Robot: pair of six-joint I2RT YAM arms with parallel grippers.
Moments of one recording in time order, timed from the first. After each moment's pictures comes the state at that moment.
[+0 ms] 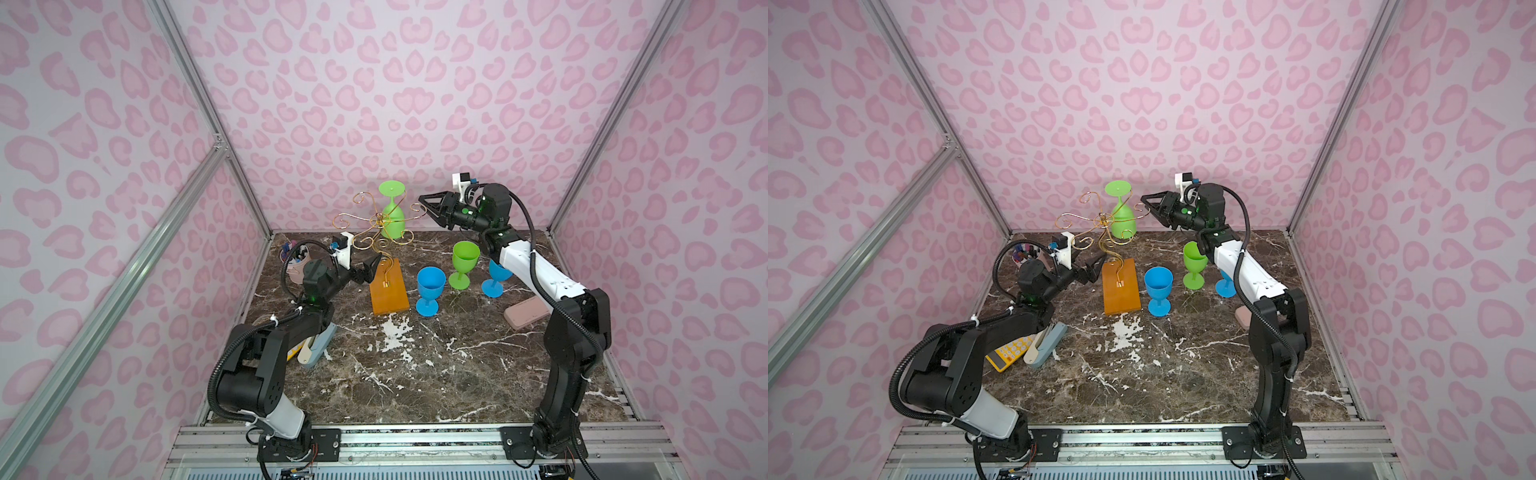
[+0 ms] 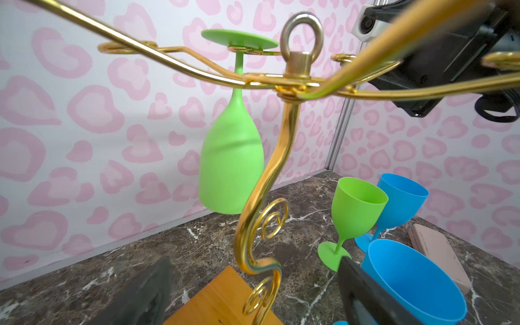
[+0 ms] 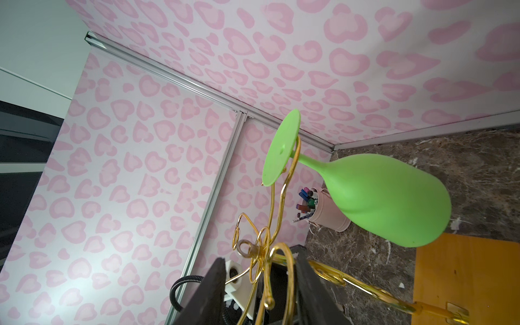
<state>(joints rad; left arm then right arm) -0.20 1.62 0.79 0.87 0.47 -0.15 0.32 1.92 1.71 0.22 -0.75 1.17</state>
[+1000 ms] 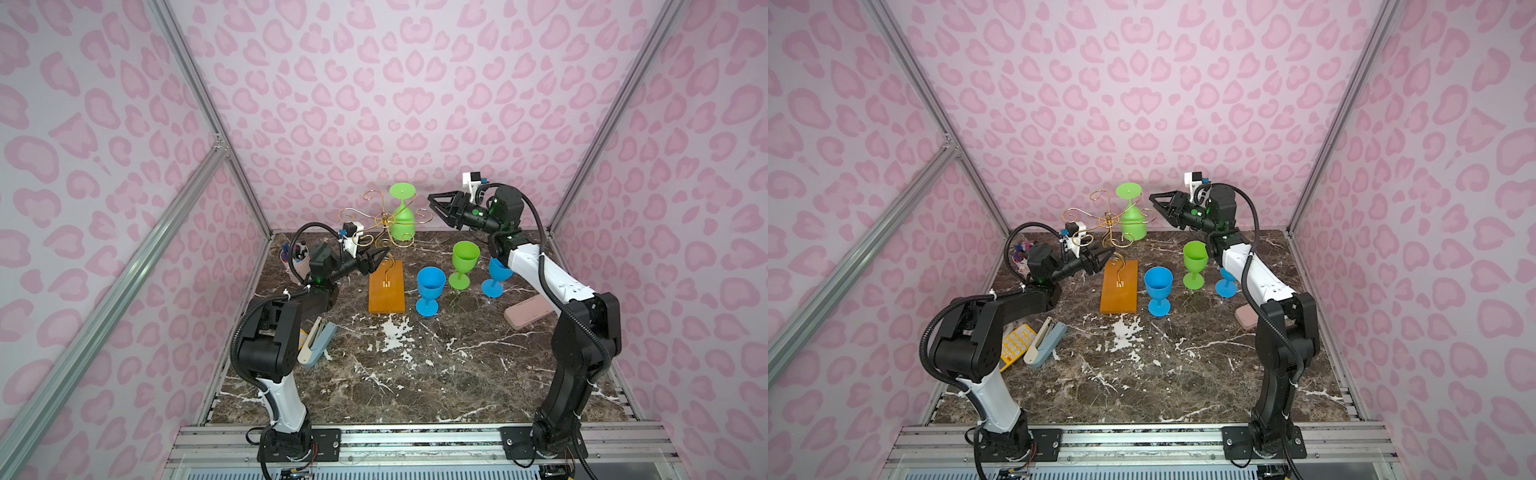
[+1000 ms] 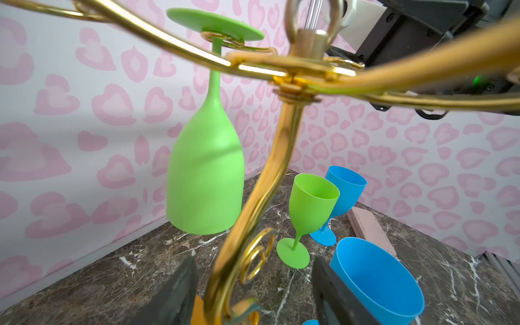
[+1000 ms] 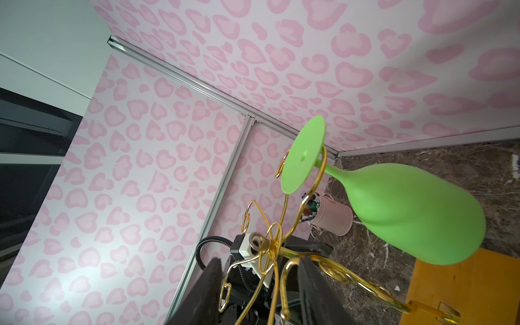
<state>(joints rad) -0.19 1.83 1.02 0.89 0.80 -0.23 0.28 1.87 1.63 0.30 -0.79 1.18</state>
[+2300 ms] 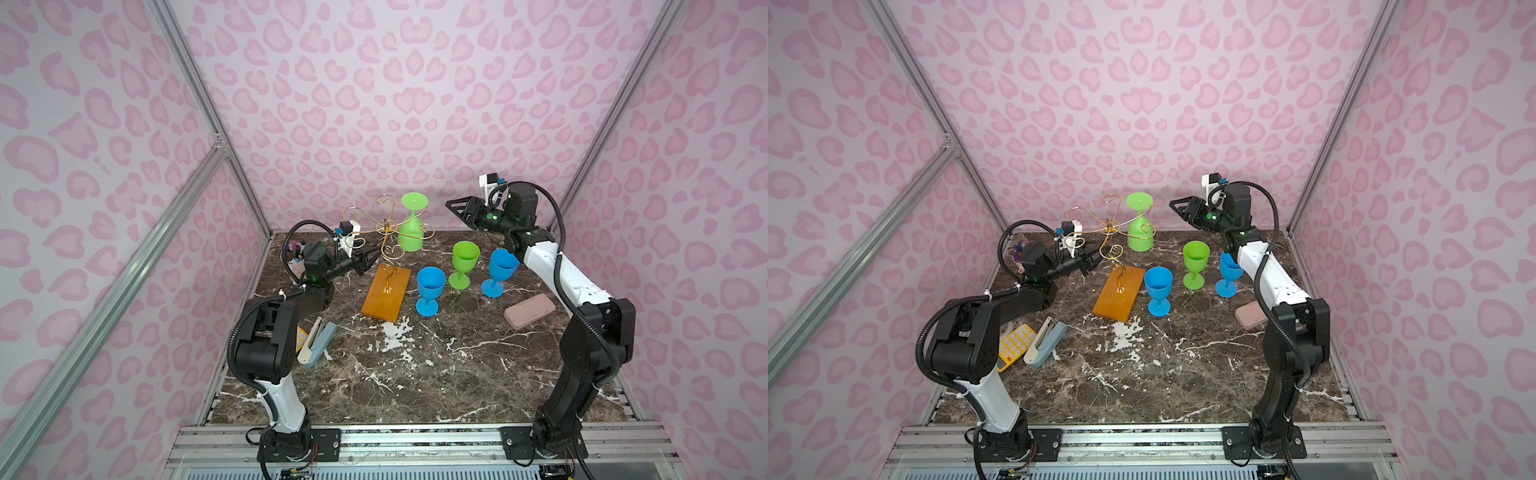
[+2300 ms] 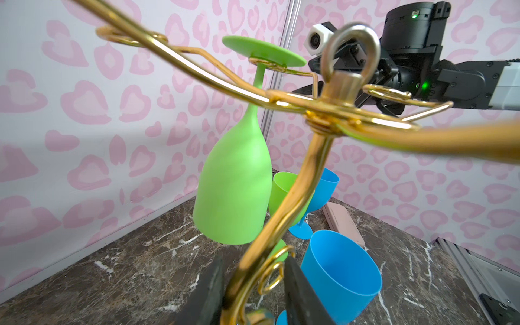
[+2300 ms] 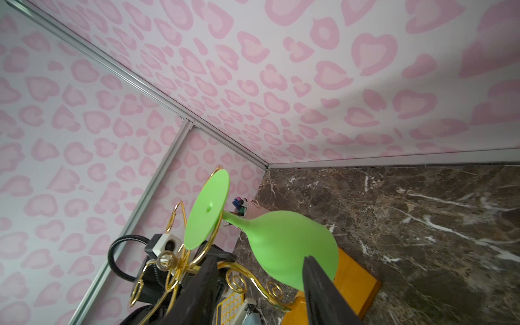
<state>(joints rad) -0.16 1.81 1.01 0.89 0.92 -0.29 0.18 1.83 1.64 -0.02 -0.71 0.73</state>
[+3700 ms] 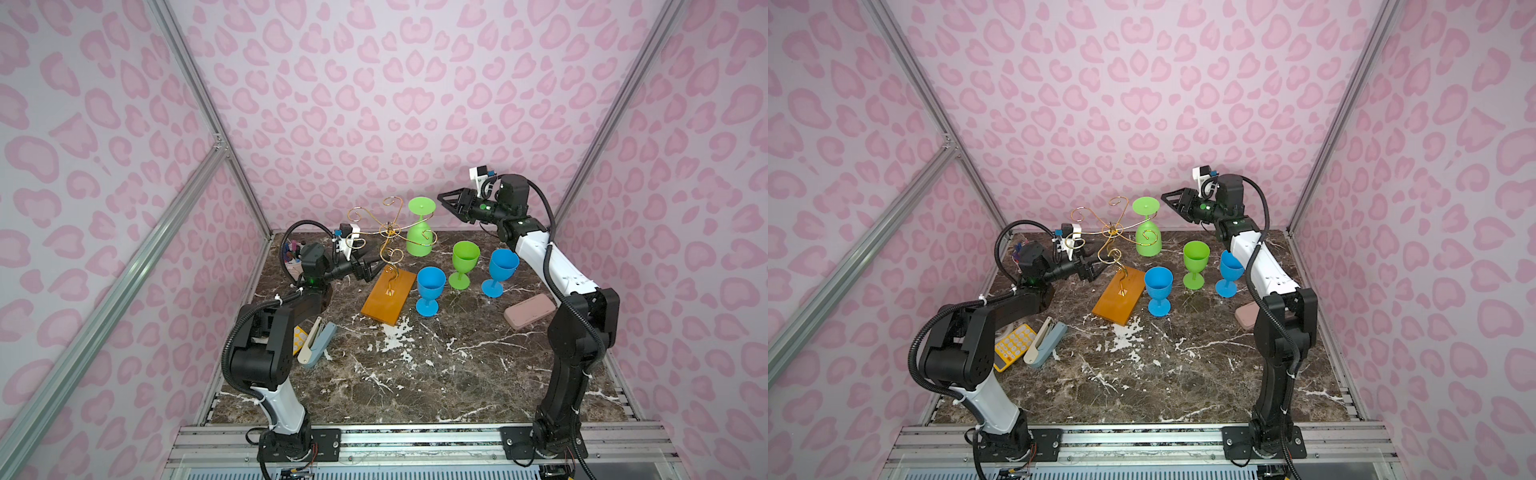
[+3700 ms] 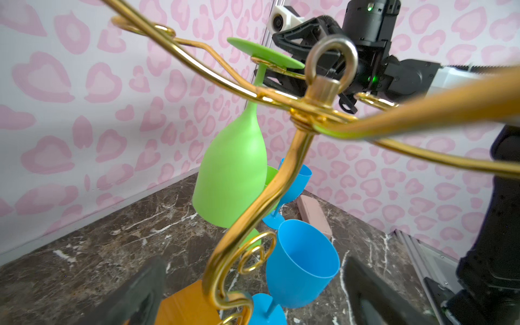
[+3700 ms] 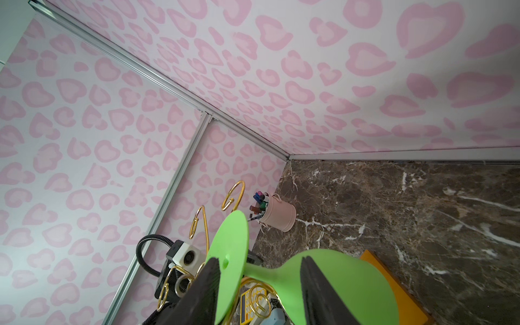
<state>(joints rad) -0.15 1.76 0.98 0.84 1.00 -0.34 0.20 1.95 1.84 -0.07 -0.81 0.86</state>
